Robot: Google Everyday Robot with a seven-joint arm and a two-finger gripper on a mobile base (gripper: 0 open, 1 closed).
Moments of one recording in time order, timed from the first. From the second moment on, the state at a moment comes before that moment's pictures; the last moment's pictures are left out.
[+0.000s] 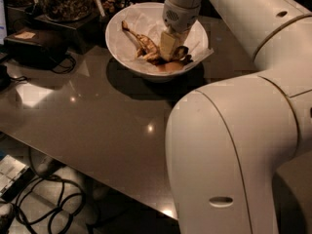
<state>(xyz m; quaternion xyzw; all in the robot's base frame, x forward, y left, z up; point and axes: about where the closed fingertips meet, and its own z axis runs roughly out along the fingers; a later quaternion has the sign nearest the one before) 0.694 -0.064 0.896 -0.45 0.89 0.03 0.09</state>
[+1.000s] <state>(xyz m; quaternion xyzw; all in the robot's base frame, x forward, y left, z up) 0.695 -0.060 0.905 -0.46 0.88 0.06 0.13</state>
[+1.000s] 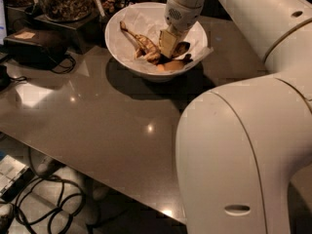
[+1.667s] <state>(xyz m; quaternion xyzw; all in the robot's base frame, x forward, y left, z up) 0.694 -0.058 0.930 -0.48 0.86 0.09 0.17</state>
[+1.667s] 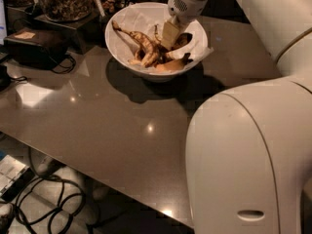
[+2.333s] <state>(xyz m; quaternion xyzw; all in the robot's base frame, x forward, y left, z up) 0.691 -0.053 0.945 -0.48 0.85 0.08 0.19</state>
